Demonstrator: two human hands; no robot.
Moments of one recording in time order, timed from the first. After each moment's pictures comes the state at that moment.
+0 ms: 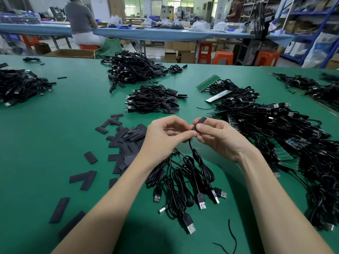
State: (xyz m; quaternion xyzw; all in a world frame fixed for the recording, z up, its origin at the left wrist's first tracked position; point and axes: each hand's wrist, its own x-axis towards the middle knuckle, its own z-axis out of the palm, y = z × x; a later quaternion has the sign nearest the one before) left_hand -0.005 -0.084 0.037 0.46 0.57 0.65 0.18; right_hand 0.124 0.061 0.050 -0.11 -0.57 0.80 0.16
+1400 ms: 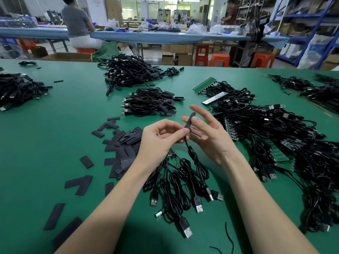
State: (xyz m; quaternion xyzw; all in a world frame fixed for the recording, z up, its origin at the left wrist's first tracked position) left_hand 0.001 -0.080 0.031 0.39 0.51 0.74 0.22; right_hand 0.111 0.043 0.047 -0.08 -0.53 0.80 0.26
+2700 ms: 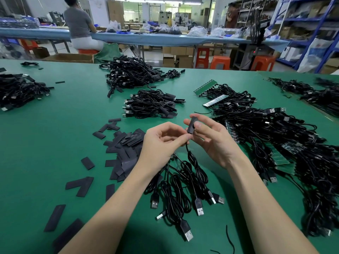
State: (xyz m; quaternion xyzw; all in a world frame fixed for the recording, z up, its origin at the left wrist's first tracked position) left_hand 0.002 -0.082 0.032 0.42 0.55 0.70 0.18; right_hand 0.115 0.052 0.045 -0.09 -0.56 0.79 0.25
